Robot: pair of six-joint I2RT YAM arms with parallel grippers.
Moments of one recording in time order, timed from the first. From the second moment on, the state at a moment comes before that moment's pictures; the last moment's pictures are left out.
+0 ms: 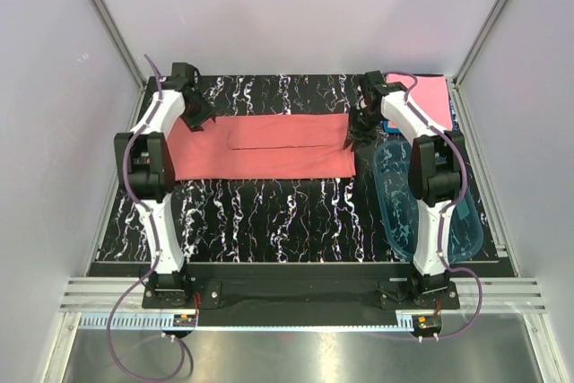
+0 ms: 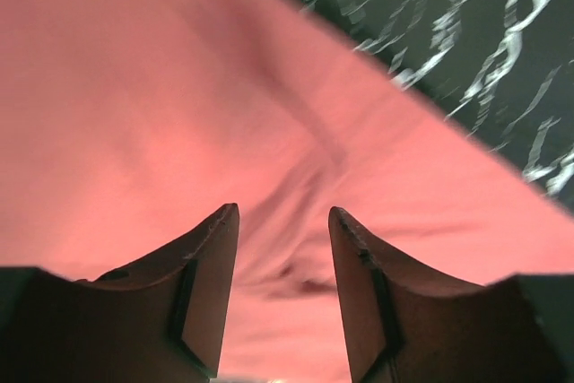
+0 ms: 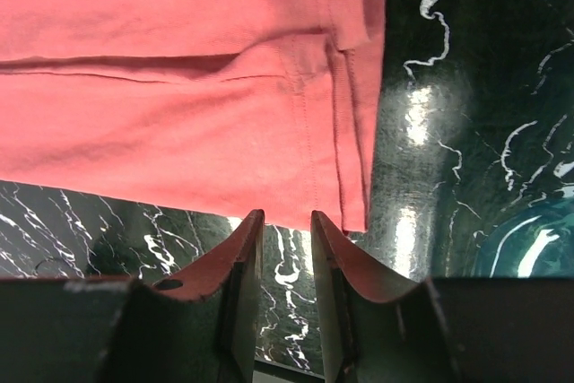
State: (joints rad) left arm 0.00 2.16 1.85 -0.75 0.01 -0.66; right arm 0.23 2.13 1.80 -0.94 -0.23 0.39
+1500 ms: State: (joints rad) left arm 0.08 2.37 2.04 -1.37 -0.03 -1.40; right arm 0.44 2.35 1.94 -0.69 -0.24 -0.39
